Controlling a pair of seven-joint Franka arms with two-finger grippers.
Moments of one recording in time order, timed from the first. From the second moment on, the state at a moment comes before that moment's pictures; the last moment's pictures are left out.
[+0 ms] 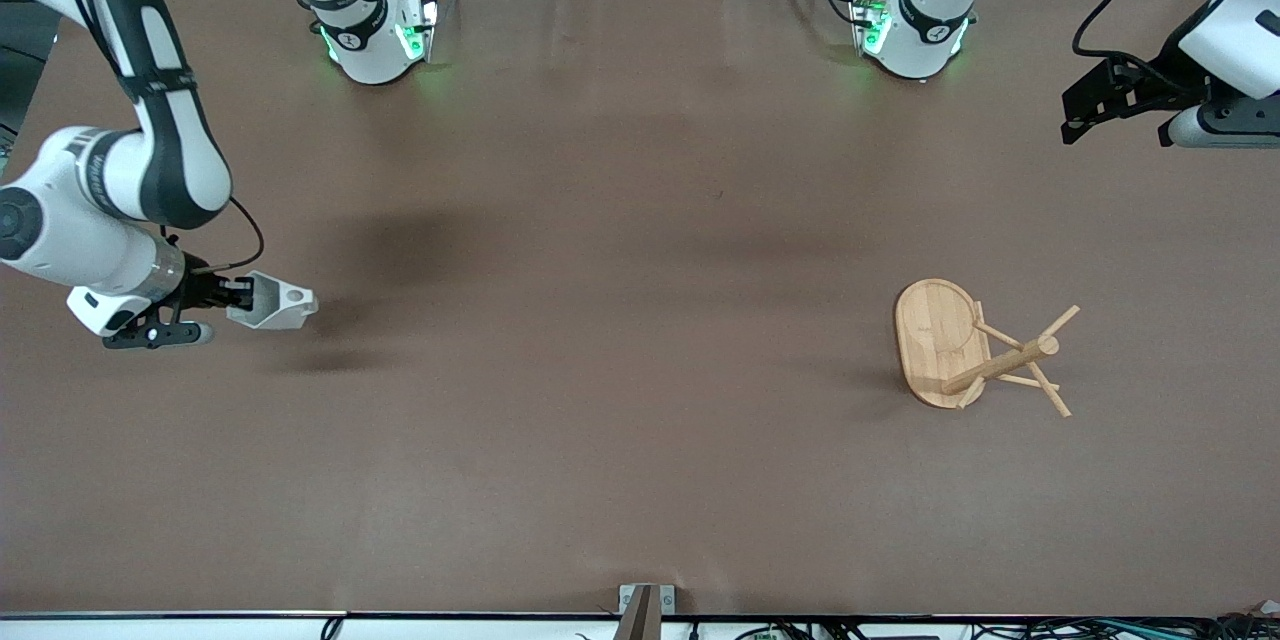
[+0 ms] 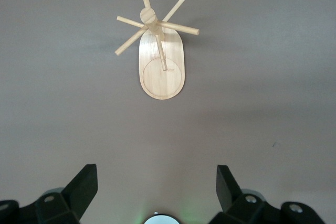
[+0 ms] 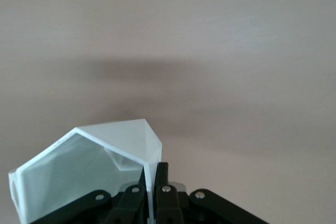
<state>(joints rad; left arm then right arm) 0.08 -0.06 -0.20 -1.53 0.00 1.45 -0.07 -0.02 0.23 -0.08 -1.96 0.15 2.03 -0.24</state>
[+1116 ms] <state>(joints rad) -0.13 -0.02 -0.29 -1.54 -0.41 1.53 -0.06 0.35 0.29 -0.07 -1.75 0.87 1.67 -0.12</state>
